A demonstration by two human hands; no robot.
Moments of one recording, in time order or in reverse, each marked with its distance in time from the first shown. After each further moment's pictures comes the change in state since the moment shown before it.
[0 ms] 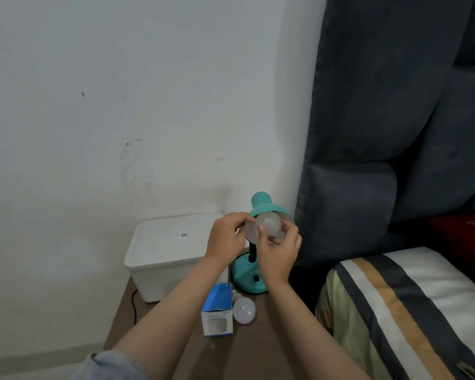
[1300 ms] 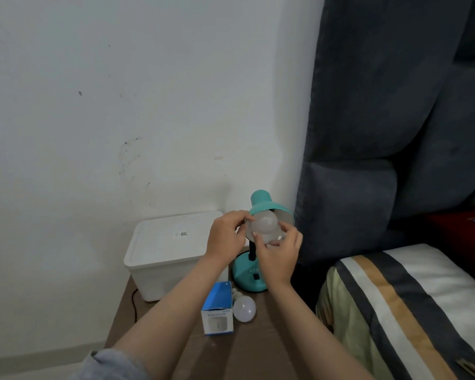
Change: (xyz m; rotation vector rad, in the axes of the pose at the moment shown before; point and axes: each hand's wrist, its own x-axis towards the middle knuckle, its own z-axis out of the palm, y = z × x) left_hand -0.001 -0.001 0.002 0.001 0.016 -0.010; right_hand 0.000 0.009 -0.008 -0.102 -0.049 -0.050
